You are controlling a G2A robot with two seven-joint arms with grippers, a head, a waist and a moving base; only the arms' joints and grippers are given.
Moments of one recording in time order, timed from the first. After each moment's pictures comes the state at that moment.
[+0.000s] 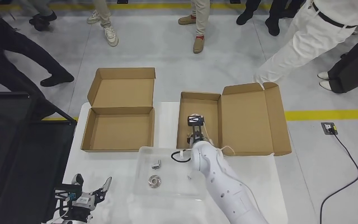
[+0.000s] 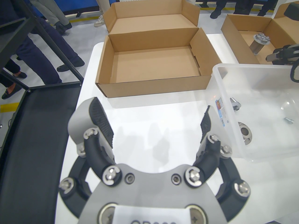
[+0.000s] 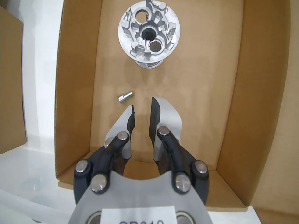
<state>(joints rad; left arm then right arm) 1.83 -1.17 -1.70 -1.87 1.25 -0.04 0.17 -0.70 -1.71 1.12 -0.96 -1.35 0.36 0.60</state>
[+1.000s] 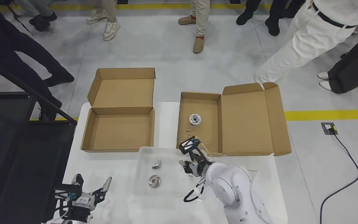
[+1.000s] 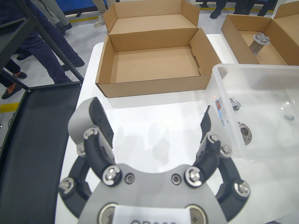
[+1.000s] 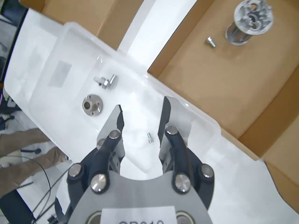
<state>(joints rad) 1.83 -1.17 -1.70 -1.87 1.25 -0.04 0.17 -1.09 -1.60 1.22 -1.64 -1.37 -0.28 1.00</state>
